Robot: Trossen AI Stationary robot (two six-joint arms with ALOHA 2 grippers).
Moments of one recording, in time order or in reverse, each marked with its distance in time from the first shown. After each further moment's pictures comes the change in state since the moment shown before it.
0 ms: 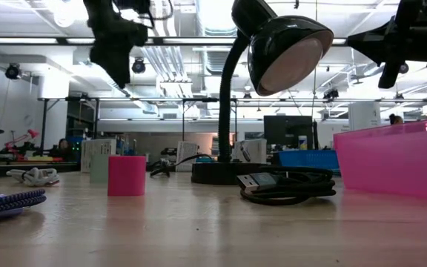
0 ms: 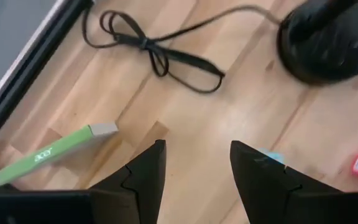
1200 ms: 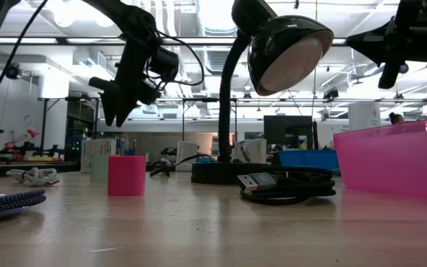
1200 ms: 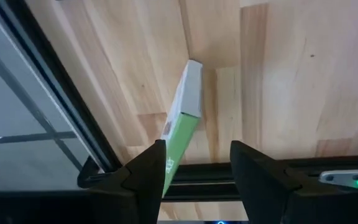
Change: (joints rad) left arm 0.187 0.450 0.180 -0.231 -0.254 0.928; right arm 0.000 0.000 0.000 -0.005 0.000 -0.005
